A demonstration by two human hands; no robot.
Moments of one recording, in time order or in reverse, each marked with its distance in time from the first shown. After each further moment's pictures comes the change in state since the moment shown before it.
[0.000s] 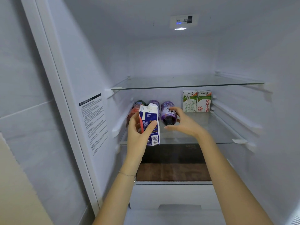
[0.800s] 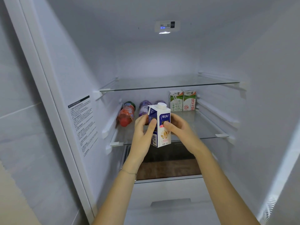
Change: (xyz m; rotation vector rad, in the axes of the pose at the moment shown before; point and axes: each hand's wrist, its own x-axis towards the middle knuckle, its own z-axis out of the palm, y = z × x) left_hand -0.011 0.003 0.031 0.104 -0.225 0.057; right_hand -0.077 -0.031 0.009 0.477 0.145 -0.048
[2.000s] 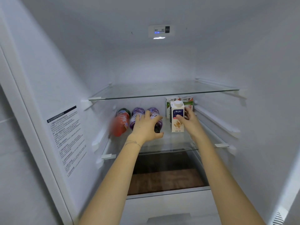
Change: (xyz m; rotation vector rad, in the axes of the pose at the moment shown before) left_hand 0.106 -0.025 0.016 1.300 -0.400 0.235; right_hand 0.080 0.040 -0.068 -0.132 0.375 0.086
